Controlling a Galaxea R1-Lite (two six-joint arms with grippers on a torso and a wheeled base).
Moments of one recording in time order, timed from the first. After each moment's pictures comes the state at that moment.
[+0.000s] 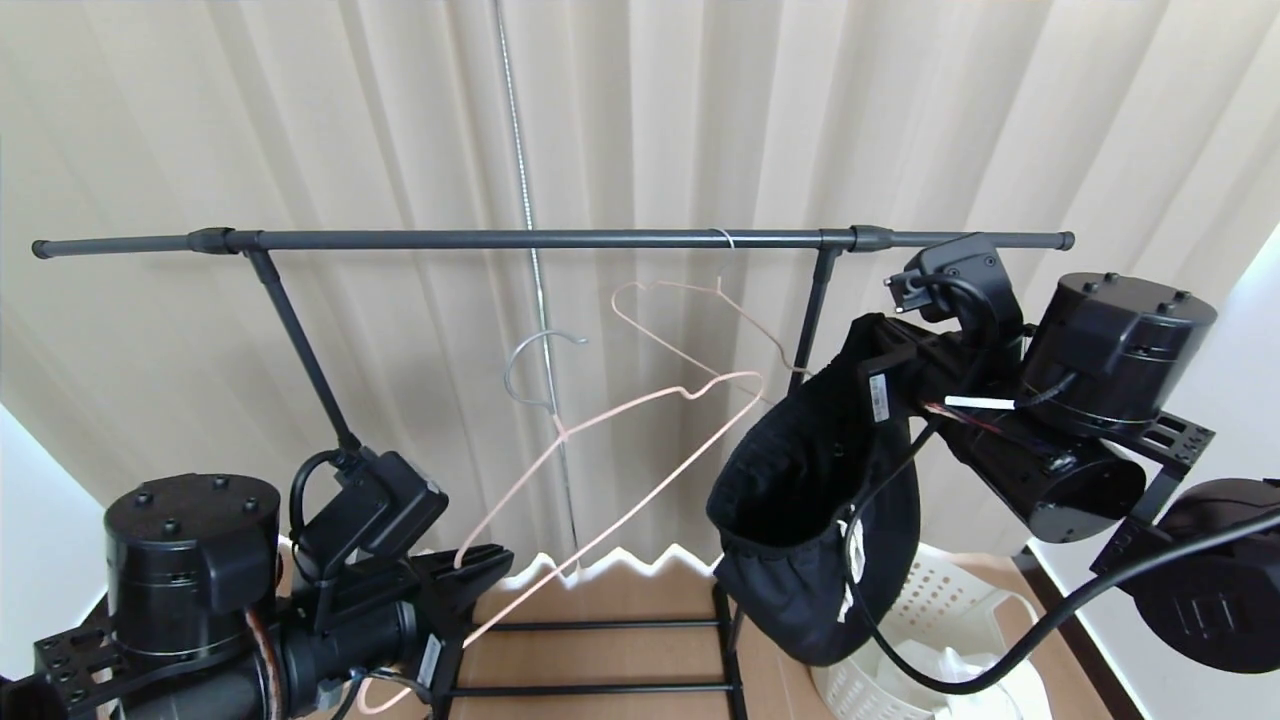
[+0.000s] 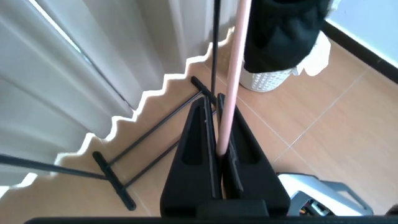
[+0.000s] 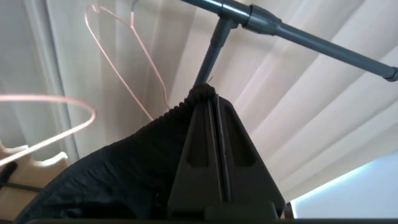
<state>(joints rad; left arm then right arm) -0.54 1.53 -0.31 -0.82 -0.12 0.20 0.55 1.74 -0.77 -0.95 -0.52 -0.26</state>
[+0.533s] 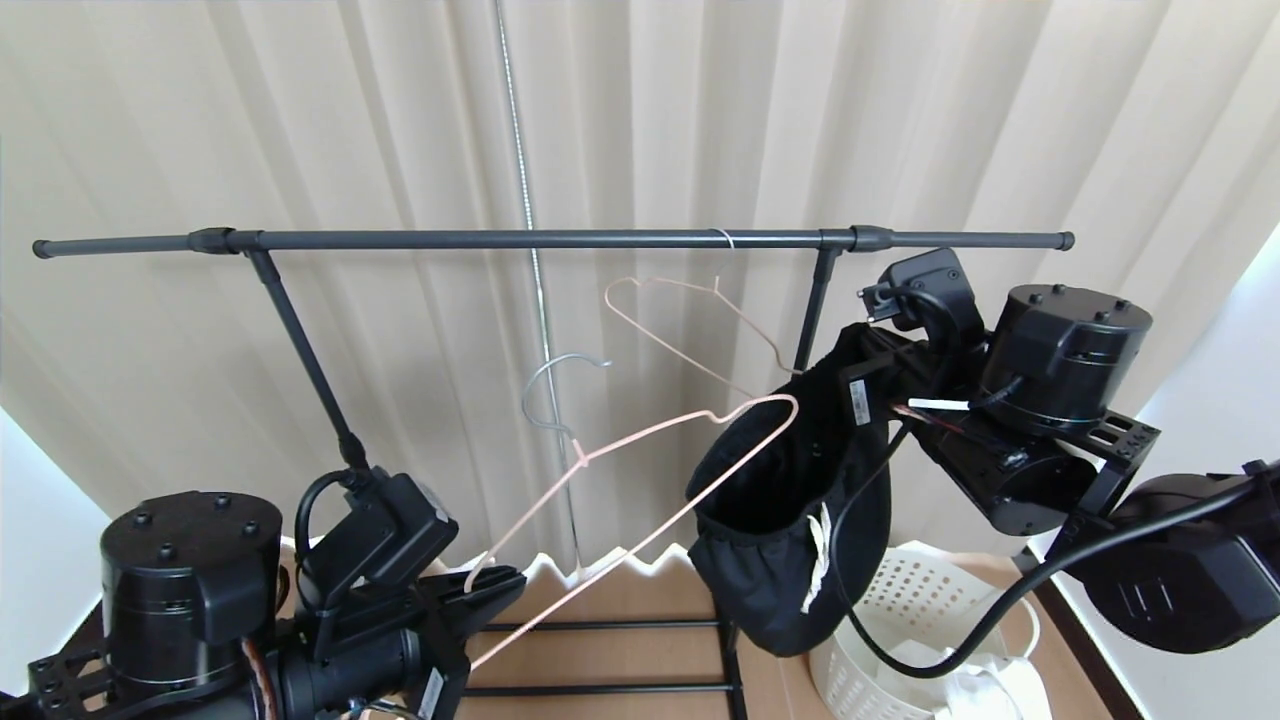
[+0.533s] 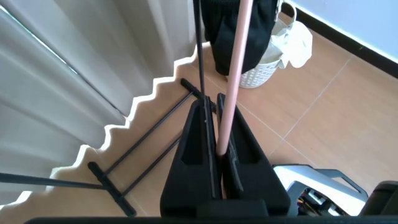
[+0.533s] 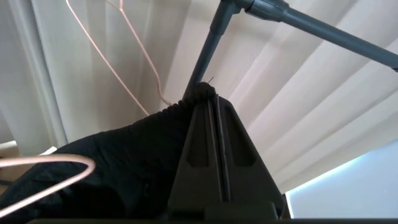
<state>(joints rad) -0.58 1.53 -0.29 -0.82 -0.14 0.21 0.54 1.80 -0.80 -0.96 -0.53 -0.26</state>
